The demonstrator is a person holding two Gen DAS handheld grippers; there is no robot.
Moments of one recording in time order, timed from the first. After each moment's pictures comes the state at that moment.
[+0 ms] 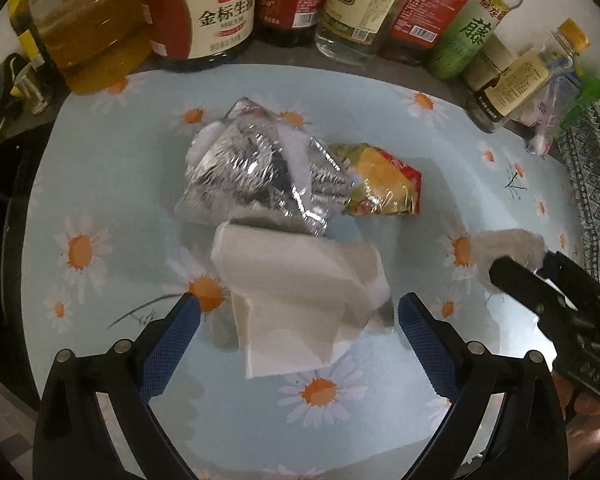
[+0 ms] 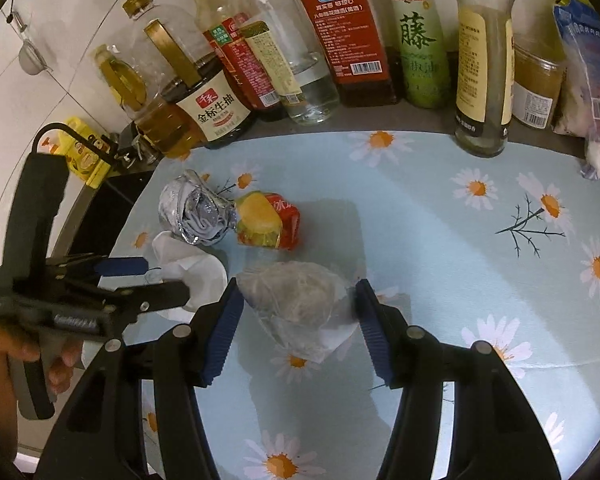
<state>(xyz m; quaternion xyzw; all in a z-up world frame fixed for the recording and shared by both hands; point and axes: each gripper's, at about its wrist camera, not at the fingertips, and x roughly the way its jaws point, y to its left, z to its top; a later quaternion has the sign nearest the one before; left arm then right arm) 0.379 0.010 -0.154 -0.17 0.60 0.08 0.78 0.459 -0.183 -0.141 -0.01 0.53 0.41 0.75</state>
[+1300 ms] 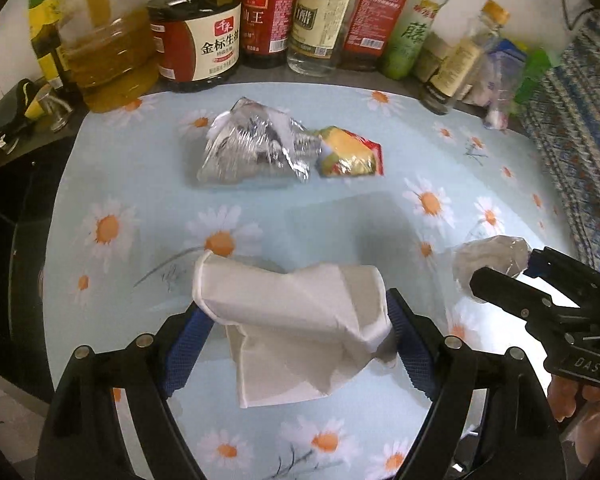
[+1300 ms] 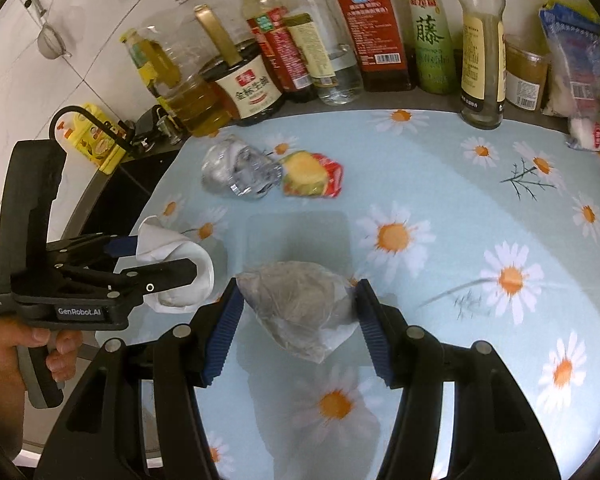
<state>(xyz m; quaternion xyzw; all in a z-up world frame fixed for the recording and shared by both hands) 0.309 -0.001 -0.126 -0.14 0.55 0.04 0.82 0.375 -0.189 -0.117 -0.03 0.52 0.39 0.76</state>
